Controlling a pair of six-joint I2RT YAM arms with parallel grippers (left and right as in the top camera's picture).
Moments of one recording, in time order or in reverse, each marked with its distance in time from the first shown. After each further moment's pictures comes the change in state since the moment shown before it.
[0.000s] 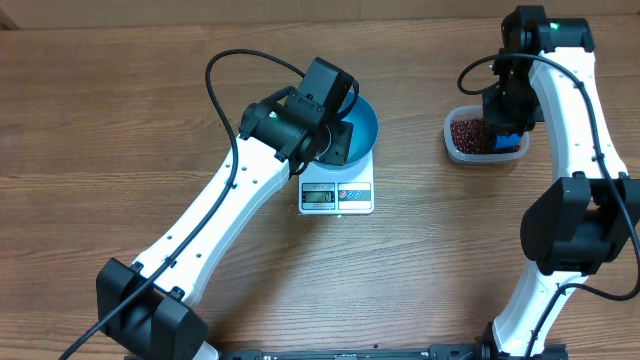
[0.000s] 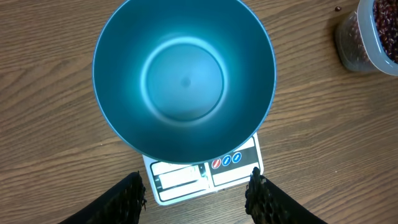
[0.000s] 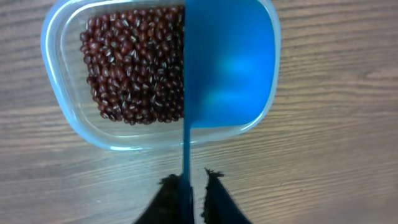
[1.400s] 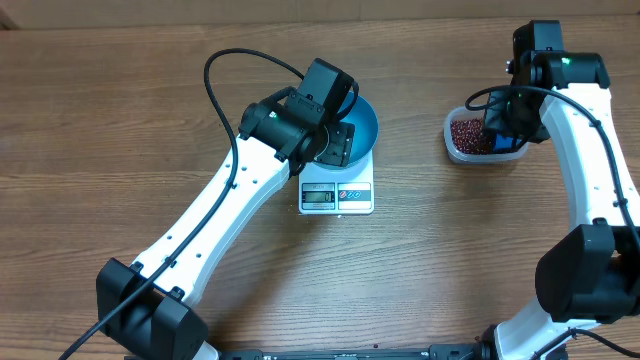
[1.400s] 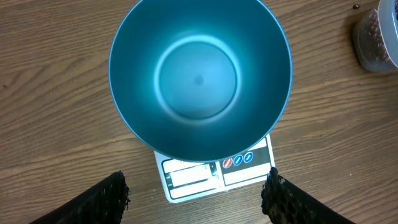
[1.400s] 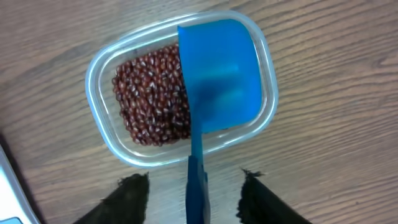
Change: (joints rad) left arm 0.000 0.000 0.000 -0.016 -0.042 0.000; right arm 0.000 -0.255 -0.320 0.299 -0.048 0.214
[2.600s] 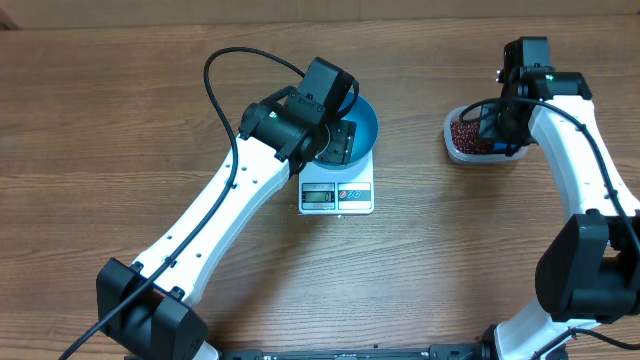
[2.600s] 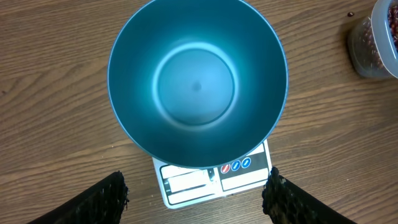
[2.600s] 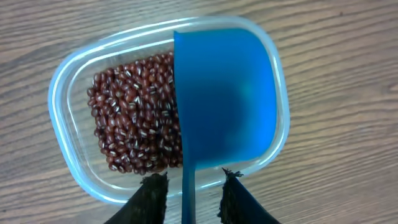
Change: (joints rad) left arm 0.000 0.000 0.000 0.021 0.000 0.000; right arm 0.000 0.000 -0.154 0.187 0.036 -0.079
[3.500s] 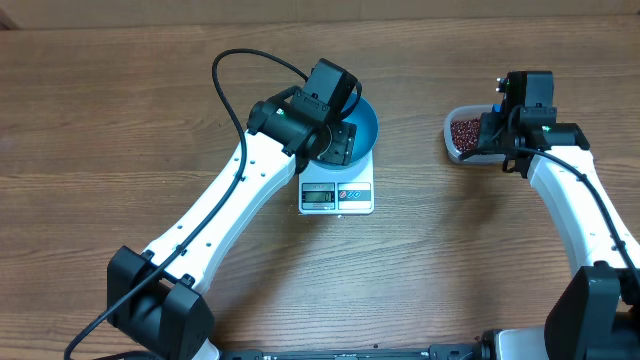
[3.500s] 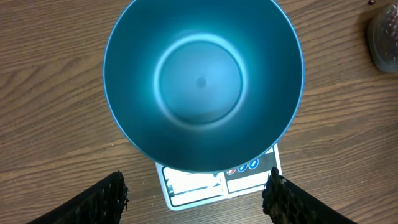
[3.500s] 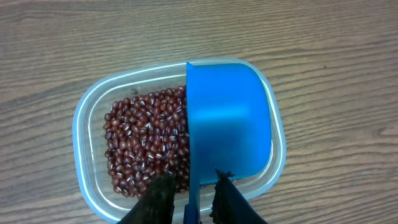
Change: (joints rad) left arm 0.000 0.041 0.000 0.000 -0.011 0.000; right arm 0.015 -0.229 -0.348 0.407 0.015 -0.068
